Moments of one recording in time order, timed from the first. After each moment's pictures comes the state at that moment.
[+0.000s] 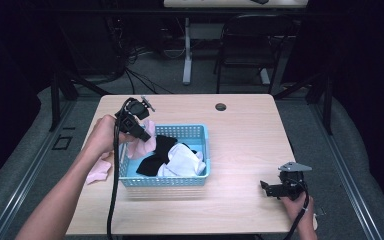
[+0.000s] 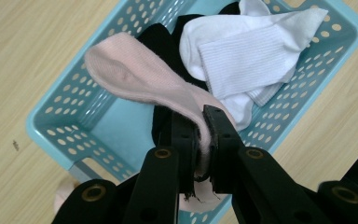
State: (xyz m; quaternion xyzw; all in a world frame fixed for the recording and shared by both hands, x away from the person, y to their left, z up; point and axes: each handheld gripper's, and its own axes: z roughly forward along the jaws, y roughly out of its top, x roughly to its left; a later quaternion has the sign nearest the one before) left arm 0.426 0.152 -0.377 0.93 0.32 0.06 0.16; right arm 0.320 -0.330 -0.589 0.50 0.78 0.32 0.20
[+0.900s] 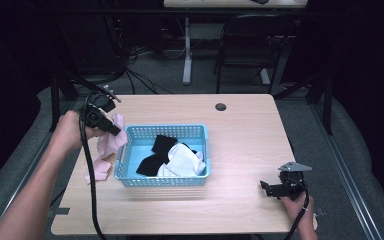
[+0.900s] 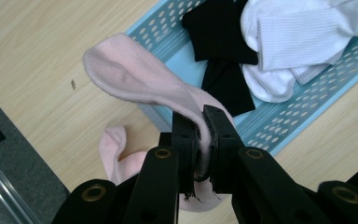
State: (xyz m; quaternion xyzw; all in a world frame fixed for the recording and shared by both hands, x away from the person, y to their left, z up) left arm 0.422 0.234 -0.358 0.90 0.40 0.08 0.16; right arm 0.320 -0.330 -0.589 0.50 0.78 0.32 0.20
